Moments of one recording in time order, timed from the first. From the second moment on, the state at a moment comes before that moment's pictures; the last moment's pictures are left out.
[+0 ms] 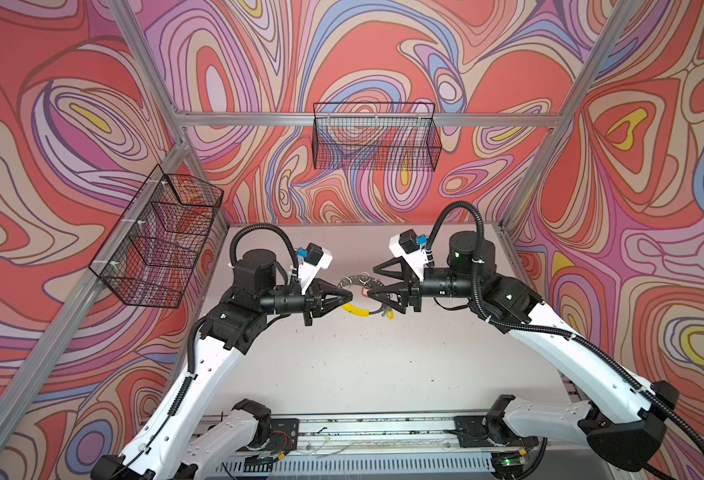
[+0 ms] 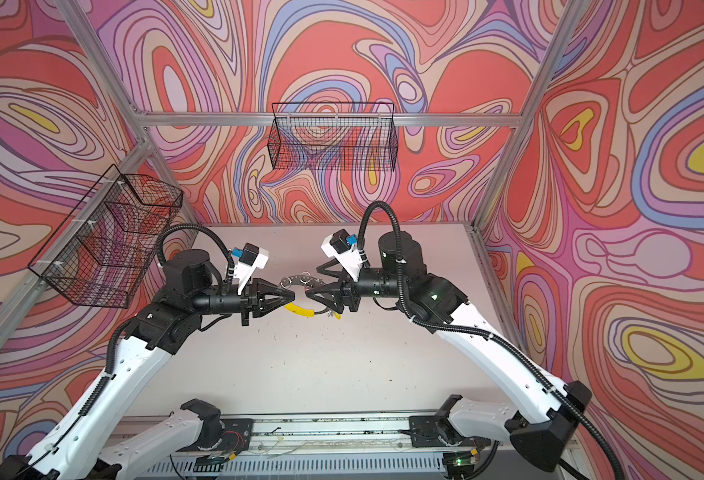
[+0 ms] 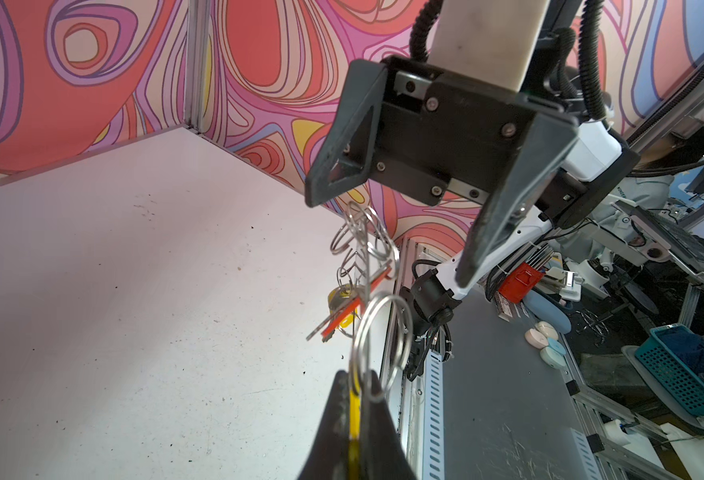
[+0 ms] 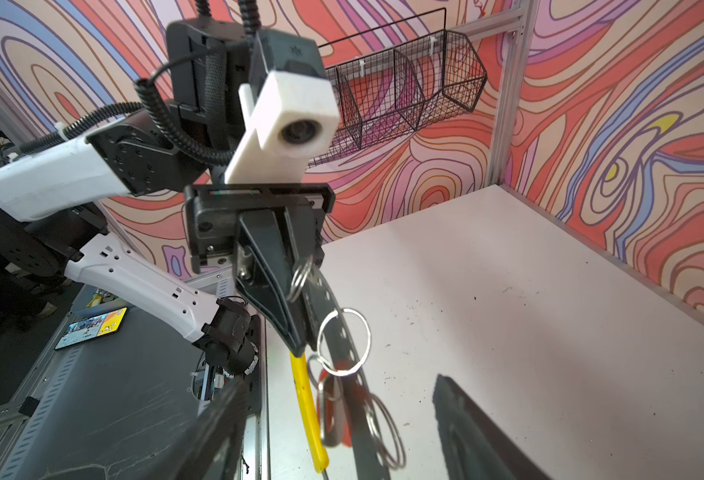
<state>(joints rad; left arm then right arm) -0.36 0.98 1.09 -0.47 1.00 -0.12 0.69 1.22 1.33 -0.39 -0.65 0.02</state>
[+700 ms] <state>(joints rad) -0.35 0.97 1.08 -0.45 1.05 -0.15 0.69 1.28 1.28 -0.28 -0.75 0.05</state>
